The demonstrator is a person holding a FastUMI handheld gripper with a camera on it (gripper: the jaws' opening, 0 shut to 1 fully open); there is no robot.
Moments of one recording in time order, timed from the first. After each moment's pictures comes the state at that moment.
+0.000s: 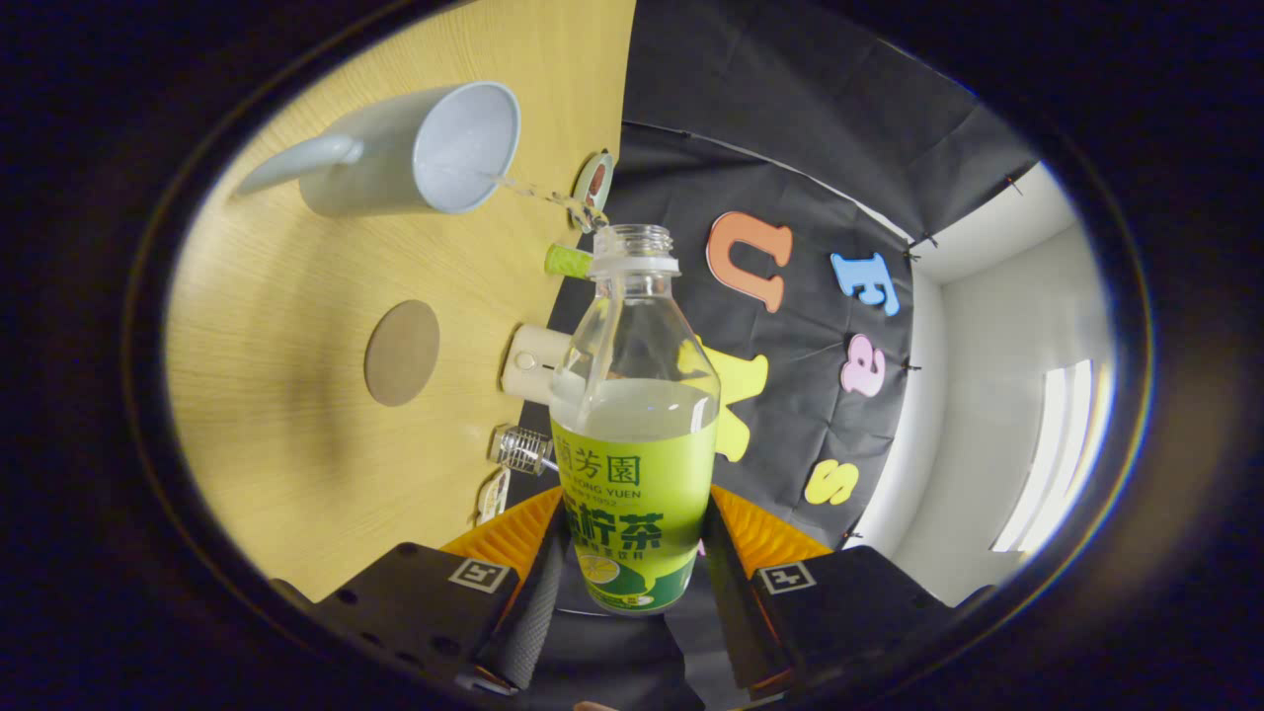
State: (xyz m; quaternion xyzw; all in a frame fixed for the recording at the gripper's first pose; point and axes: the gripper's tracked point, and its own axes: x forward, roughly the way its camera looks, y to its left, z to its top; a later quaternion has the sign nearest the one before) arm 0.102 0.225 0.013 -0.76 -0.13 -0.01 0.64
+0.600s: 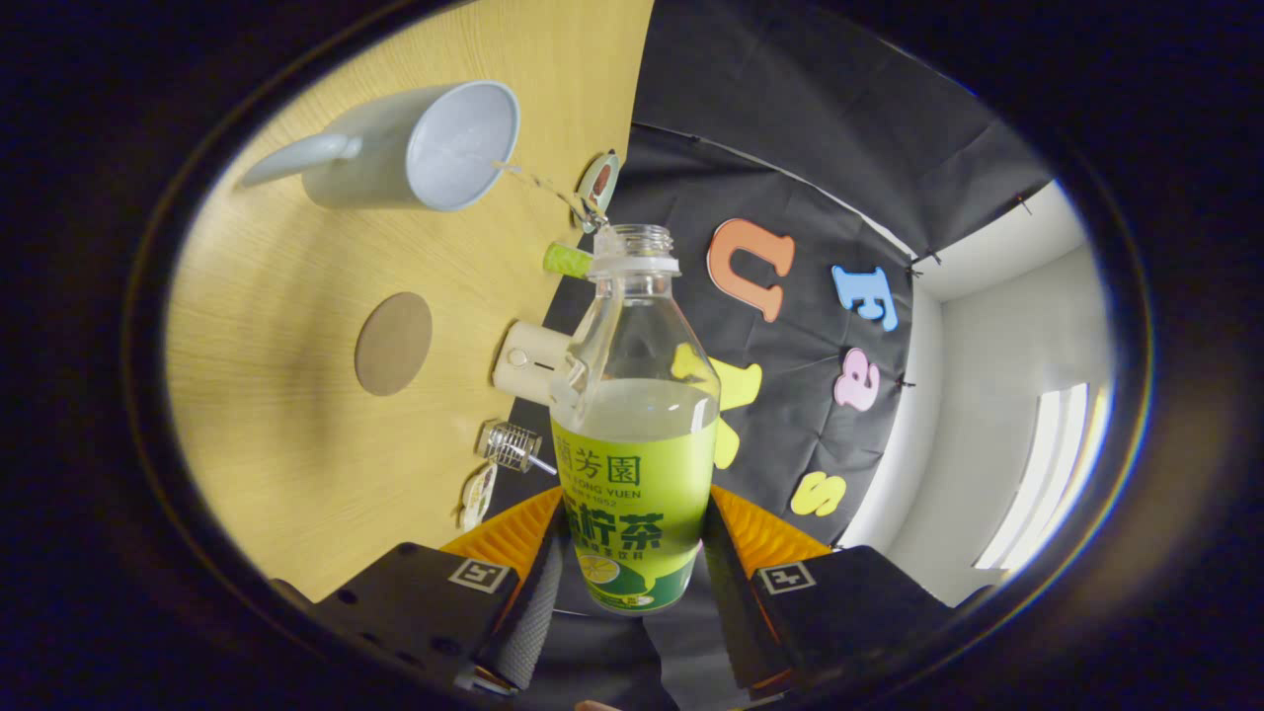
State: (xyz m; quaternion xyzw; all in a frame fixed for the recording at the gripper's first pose) arm 0.099 0.231 0.025 -0.77 -0.15 -0.01 0.62
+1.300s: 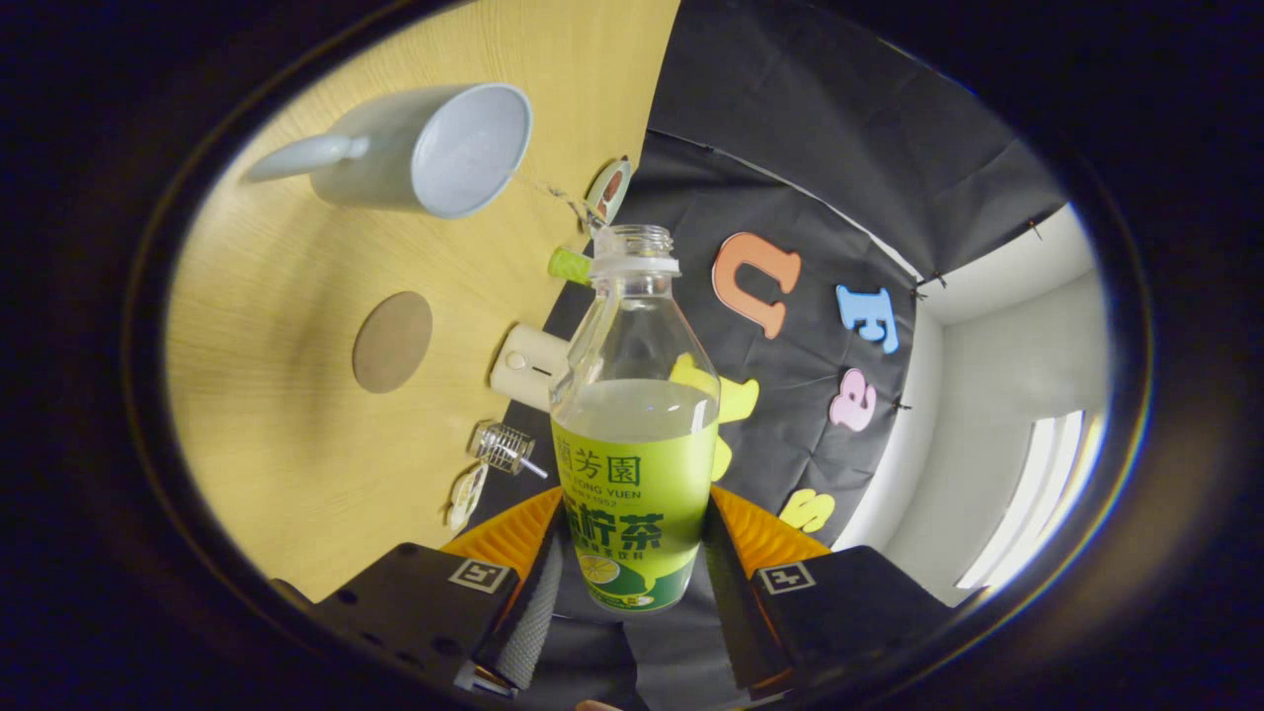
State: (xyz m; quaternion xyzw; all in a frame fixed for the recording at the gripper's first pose) arm 0.099 0.243 0.035 -0.79 -0.15 -0.02 0.59
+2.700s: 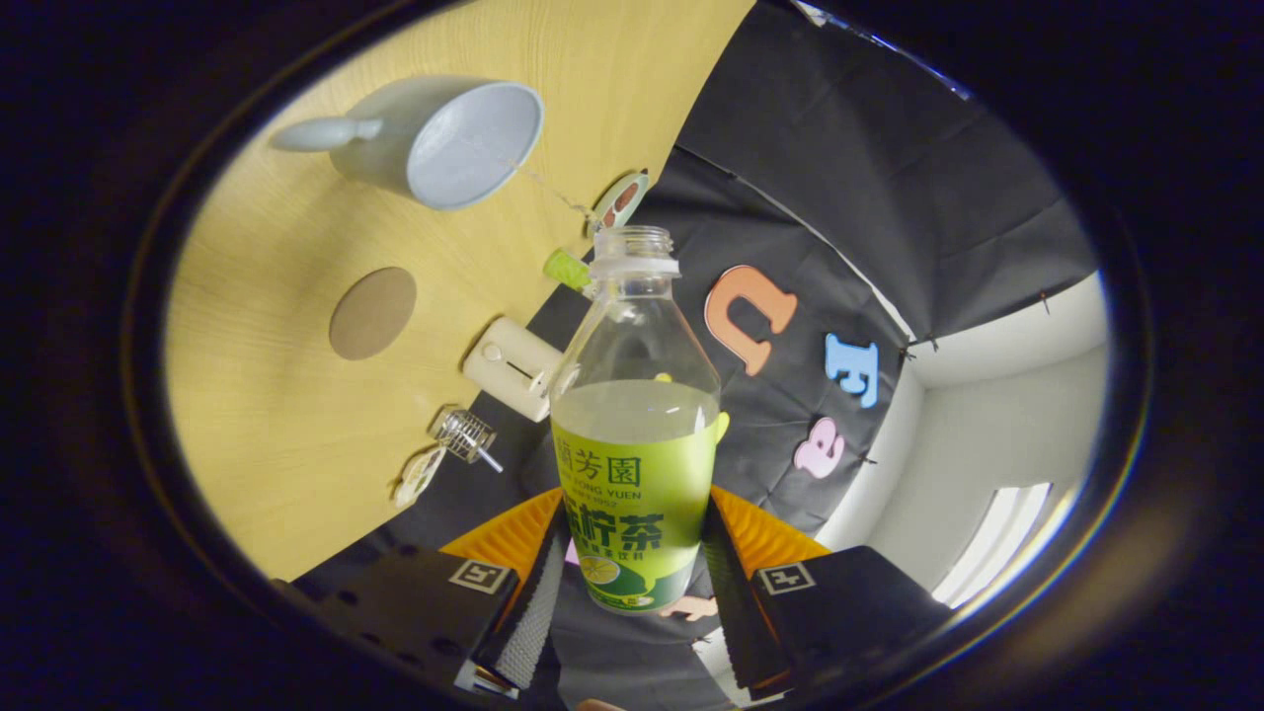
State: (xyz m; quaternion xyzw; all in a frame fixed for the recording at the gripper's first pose) arm 0.092 0.267 0.068 -0.83 -0.20 -0.03 0.51
